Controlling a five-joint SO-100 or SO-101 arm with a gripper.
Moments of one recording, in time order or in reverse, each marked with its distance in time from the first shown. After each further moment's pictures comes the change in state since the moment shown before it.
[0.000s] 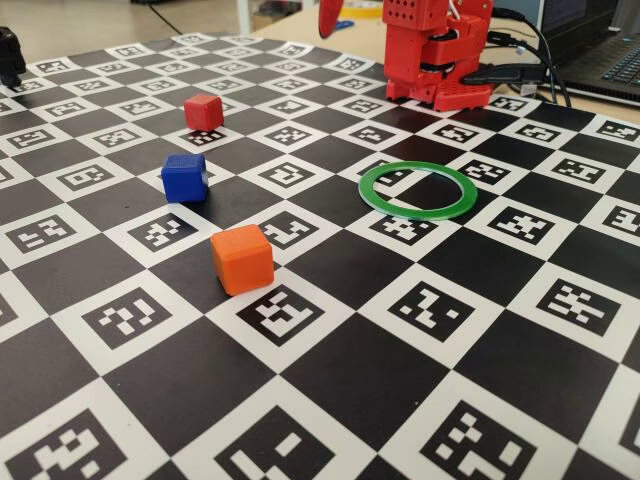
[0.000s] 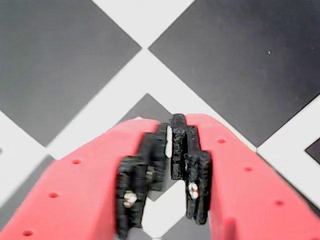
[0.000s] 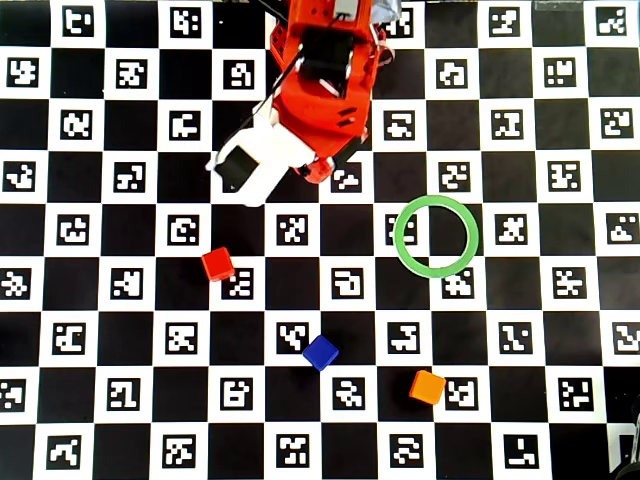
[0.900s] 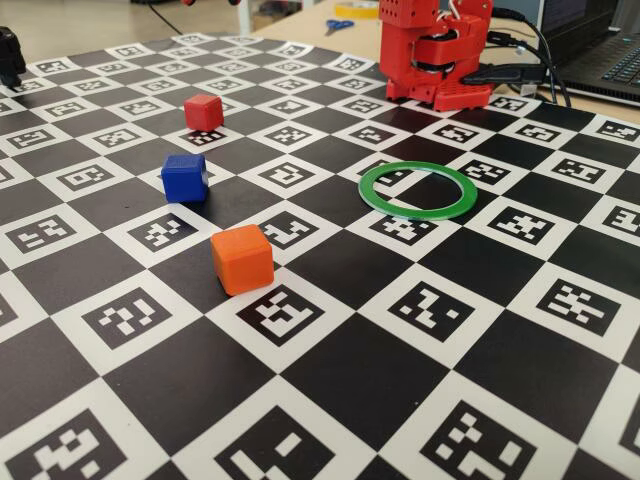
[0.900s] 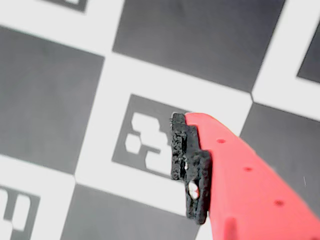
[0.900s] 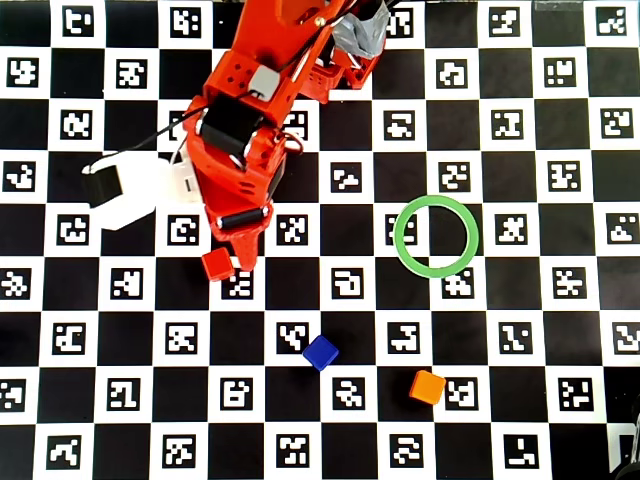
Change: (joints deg) arm 15.6 -29.4 -26.5 -1.0 7.2
